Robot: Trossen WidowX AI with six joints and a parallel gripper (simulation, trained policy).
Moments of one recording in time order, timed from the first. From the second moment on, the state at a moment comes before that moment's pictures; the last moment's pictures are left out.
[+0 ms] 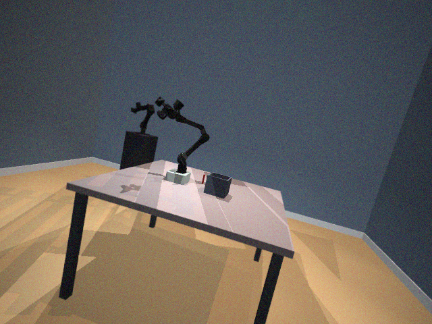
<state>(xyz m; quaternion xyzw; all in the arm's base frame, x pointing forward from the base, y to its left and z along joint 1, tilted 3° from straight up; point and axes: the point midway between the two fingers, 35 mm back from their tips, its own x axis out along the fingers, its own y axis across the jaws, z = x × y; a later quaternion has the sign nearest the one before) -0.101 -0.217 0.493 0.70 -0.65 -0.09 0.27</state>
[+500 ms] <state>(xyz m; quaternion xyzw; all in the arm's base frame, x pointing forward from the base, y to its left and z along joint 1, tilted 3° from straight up) -0.059 -0.261 0.477 0.79 -0.58 -0.03 0.20</state>
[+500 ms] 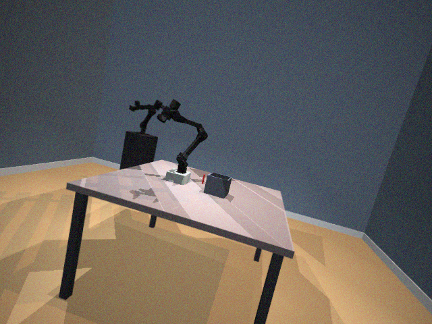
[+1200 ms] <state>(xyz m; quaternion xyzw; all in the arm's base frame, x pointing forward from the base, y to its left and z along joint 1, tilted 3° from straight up) 0.089 -0.266 0.472 0.91 -0.40 0.02 0.14</state>
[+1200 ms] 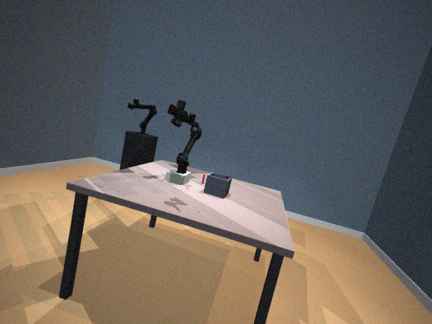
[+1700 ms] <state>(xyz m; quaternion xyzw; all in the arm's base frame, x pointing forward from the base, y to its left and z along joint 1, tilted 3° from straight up) 0.184 -0.222 0.459 0.96 -0.25 0.03 0.08</state>
